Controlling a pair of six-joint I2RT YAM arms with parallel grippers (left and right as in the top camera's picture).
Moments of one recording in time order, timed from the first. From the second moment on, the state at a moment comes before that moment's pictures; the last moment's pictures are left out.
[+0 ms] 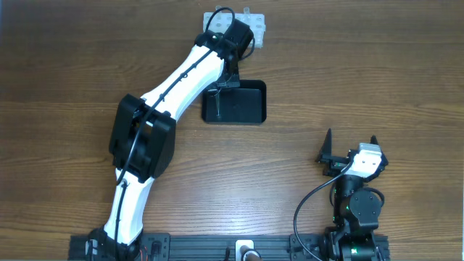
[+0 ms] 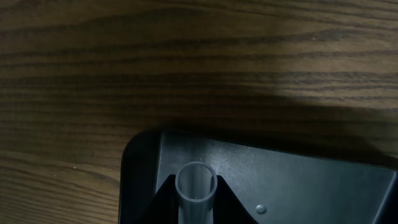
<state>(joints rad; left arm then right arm) -0.54 2.28 1.94 -1.09 -0.20 -0.65 0.04 0.01 0.01 -0.05 0.22 0.00</state>
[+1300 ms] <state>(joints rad) -0.50 2.15 2.17 -0.64 -0.45 -0.49 0.04 0.01 0.01 -0.05 0.22 0.00</state>
